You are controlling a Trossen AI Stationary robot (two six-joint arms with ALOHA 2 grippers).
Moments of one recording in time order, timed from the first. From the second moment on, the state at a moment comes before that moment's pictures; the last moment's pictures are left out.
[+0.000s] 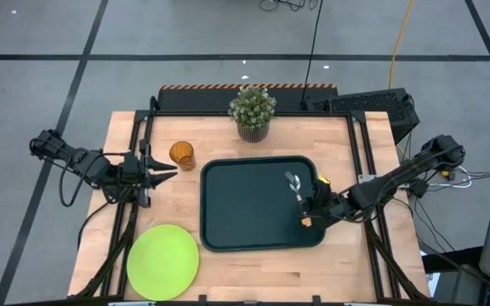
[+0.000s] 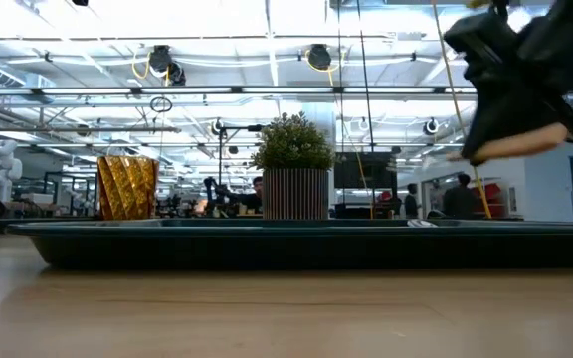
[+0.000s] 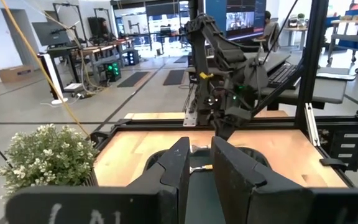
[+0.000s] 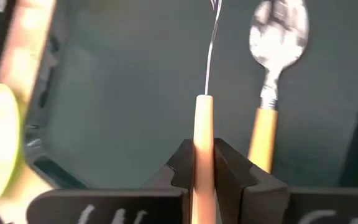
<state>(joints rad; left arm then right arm) -0.48 0.52 0.66 -0.18 -0.57 0.05 0.47 1.21 0.65 -0.53 0.47 1.69</state>
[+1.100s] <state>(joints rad) -0.48 0.52 0.66 -0.18 -0.57 0.04 0.57 1.21 0.30 -0.19 0.55 1.97</state>
